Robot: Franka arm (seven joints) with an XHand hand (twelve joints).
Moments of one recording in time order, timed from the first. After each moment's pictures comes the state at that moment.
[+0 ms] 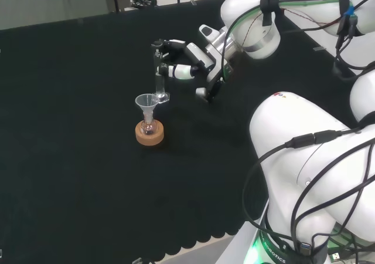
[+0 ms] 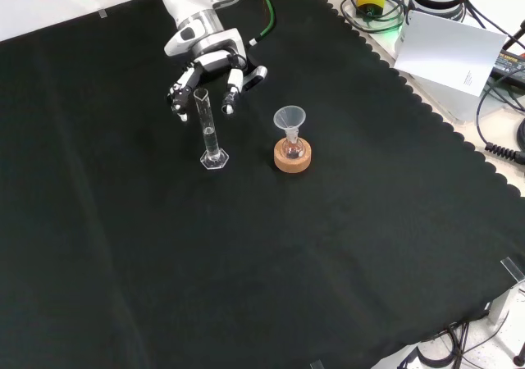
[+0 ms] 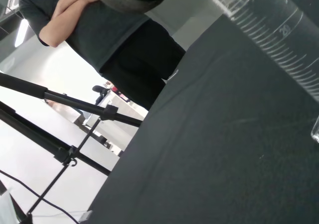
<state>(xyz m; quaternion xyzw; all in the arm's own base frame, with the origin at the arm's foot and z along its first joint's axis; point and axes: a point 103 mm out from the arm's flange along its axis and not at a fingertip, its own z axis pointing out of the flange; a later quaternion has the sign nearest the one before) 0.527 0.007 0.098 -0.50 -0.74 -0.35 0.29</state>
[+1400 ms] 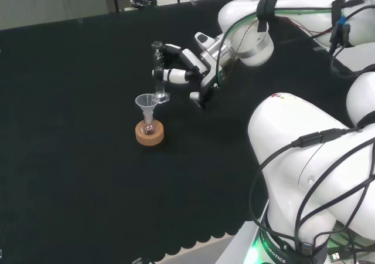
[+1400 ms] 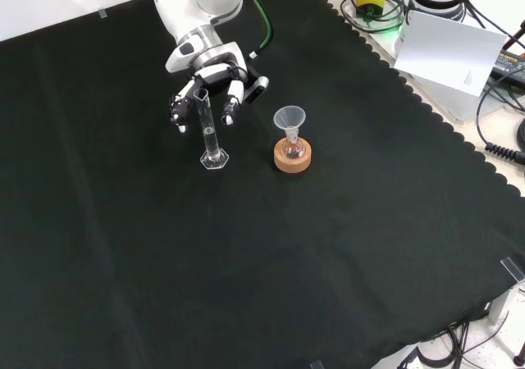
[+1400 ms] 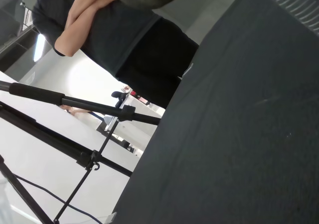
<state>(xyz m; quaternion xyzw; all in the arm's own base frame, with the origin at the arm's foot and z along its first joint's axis) 0.532 0.024 0.082 -0.48 -0.72 -0.37 0.33</state>
